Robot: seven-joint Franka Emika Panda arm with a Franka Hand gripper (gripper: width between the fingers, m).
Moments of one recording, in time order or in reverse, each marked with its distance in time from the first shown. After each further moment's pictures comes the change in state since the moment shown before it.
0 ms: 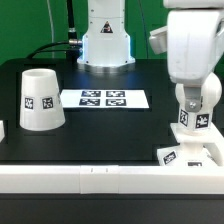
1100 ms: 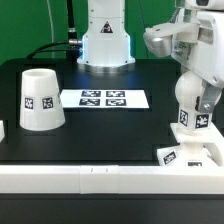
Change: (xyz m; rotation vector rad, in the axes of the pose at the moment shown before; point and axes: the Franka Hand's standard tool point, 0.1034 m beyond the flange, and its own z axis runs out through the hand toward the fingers) arm -0.003 0.000 0.003 -0.020 -0.071 -0.397
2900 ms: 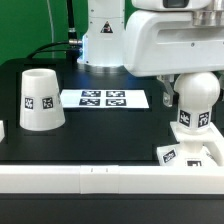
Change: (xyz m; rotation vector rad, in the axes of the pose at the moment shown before) arm -0.001 -0.003 -0.001 0.071 0.023 1.446
